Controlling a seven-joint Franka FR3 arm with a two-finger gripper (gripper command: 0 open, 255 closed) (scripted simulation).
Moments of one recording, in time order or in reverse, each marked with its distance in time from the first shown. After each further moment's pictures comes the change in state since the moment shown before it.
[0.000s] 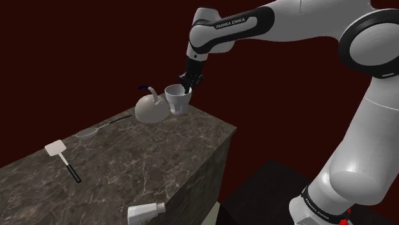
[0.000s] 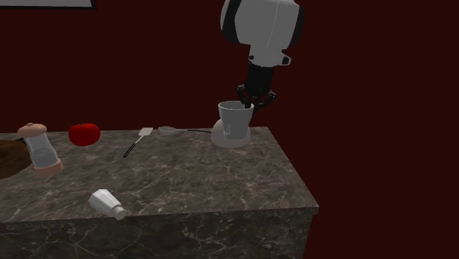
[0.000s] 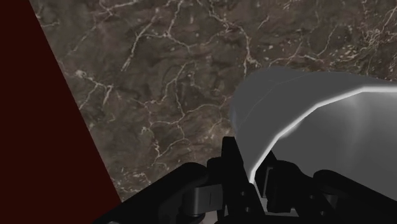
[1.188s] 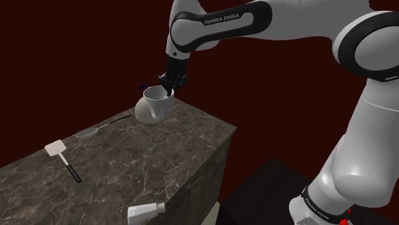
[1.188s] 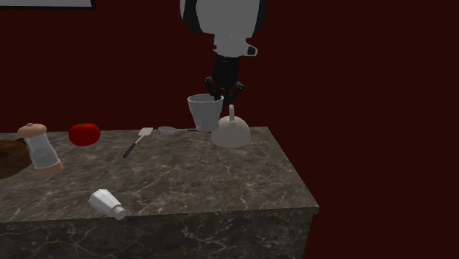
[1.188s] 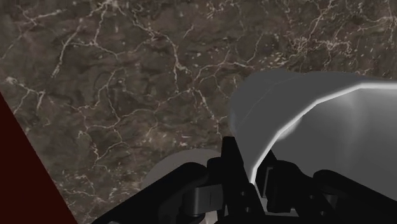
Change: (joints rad) arm 0.105 0.031 0.068 0.100 -0.050 -0.048 0.195
